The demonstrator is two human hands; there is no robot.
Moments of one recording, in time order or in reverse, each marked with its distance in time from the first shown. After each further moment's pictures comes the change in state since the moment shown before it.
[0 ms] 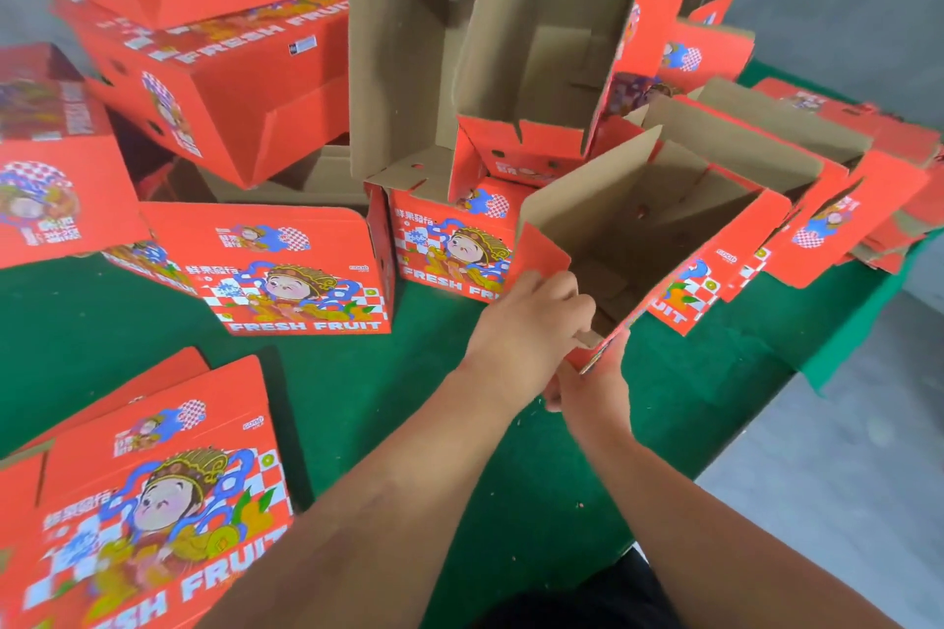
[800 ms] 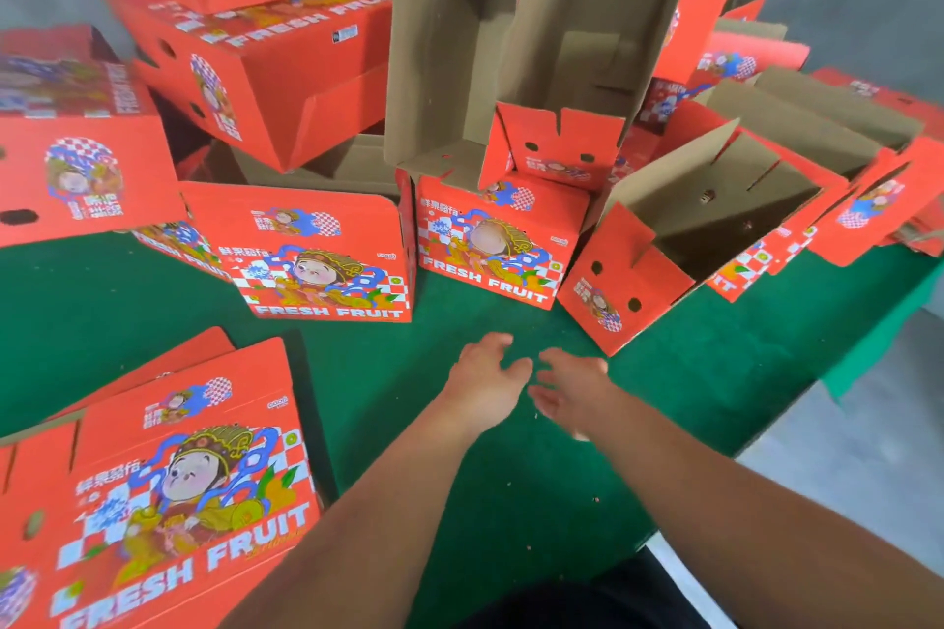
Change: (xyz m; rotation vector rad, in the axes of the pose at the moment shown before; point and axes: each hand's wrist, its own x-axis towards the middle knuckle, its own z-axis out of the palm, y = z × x) left_hand -0.060 -0.055 0.048 -0.753 -0.163 -0.701; right_hand 0.013 -0.024 0.043 0.308 -0.184 0.539
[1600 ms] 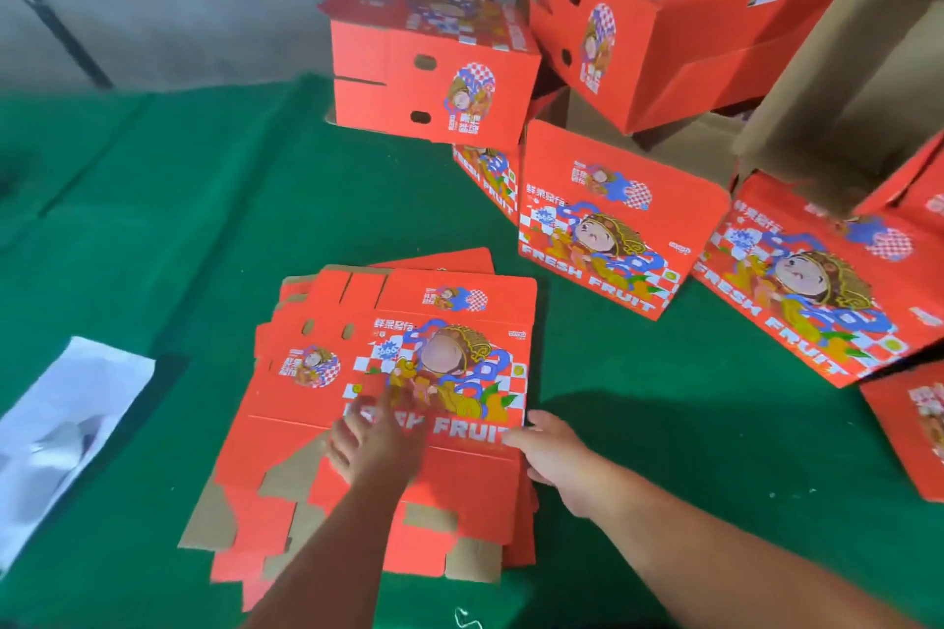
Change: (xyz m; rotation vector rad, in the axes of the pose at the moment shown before) left_hand -0.165 -0.283 -0.114 0.107 0.729 -0.924; right_hand -0.097 0.150 0.179 -0.931 -0.731 -0.066
